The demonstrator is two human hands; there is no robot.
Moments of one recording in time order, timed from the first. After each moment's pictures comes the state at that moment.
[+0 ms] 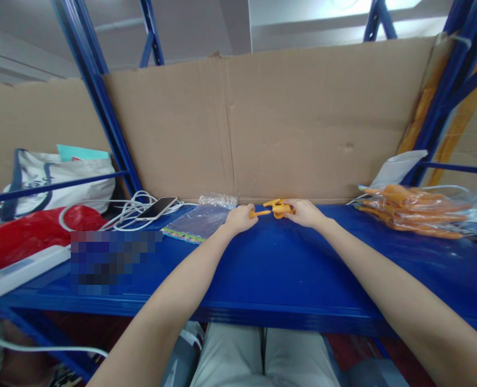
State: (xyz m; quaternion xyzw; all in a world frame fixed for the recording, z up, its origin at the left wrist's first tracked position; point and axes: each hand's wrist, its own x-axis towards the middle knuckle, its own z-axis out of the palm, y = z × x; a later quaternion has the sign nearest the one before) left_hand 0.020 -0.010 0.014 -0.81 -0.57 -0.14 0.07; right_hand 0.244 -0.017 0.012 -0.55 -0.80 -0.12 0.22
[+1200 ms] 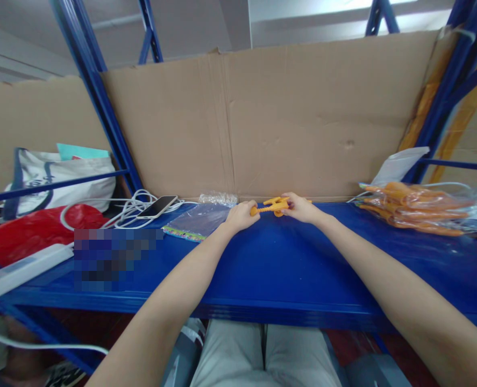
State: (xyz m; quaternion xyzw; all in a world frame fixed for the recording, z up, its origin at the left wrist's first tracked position) left_hand 0.019 -0.009 0.012 -0.83 -0.51 -0.19 0.09; right_hand 0.246 0.006 -0.002 -0.50 -0.79 0.09 0.35
